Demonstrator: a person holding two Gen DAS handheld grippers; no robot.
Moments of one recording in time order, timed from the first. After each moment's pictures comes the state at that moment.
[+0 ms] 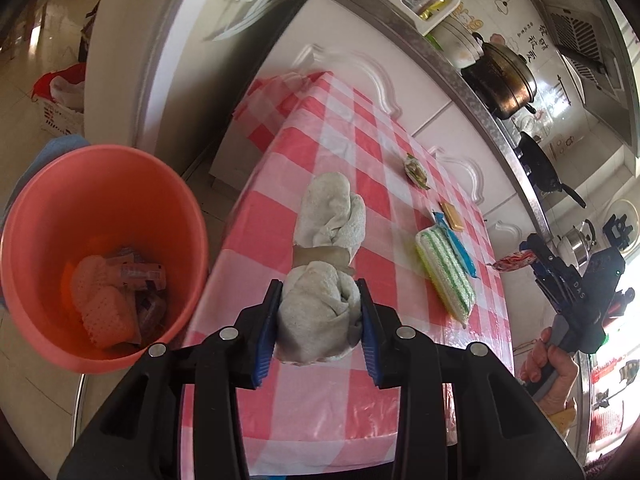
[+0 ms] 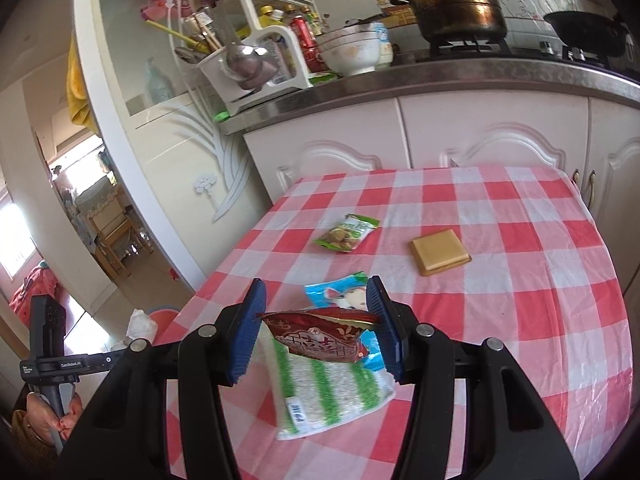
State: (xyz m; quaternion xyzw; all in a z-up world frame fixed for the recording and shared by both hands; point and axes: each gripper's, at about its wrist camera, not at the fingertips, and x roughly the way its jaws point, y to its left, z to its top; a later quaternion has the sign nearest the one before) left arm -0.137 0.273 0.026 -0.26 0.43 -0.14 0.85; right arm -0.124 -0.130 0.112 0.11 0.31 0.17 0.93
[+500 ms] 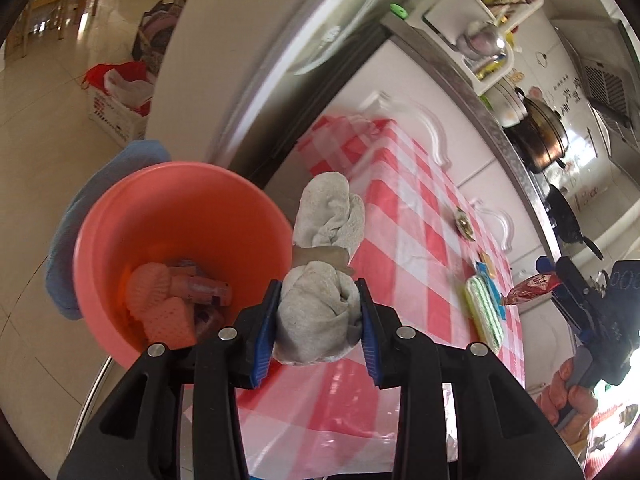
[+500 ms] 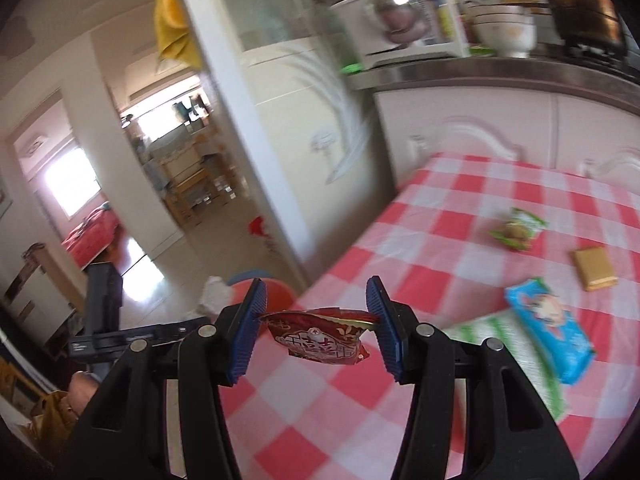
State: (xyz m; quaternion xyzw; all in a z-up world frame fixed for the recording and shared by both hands) left arm -0.154 0.360 0.016 -0.30 0.40 -0.06 0.86; right arm -0.118 0.023 0.126 0.07 0.34 0.34 0.88
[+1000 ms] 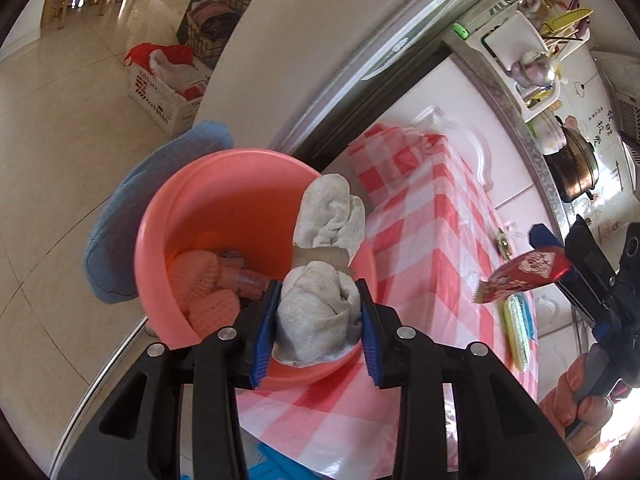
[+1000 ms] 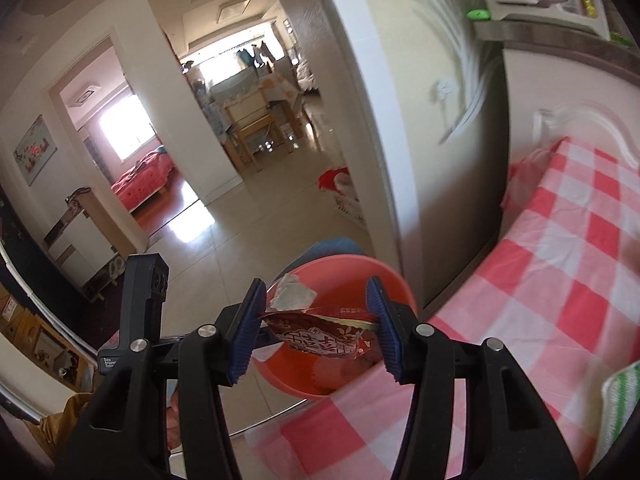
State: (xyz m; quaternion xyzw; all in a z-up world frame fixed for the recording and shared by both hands) left arm -0.165 0.403 -0.016 -0.33 0.41 0.00 0.85; right arm -0.105 0.165 0.097 0.03 0.39 0.45 0.80
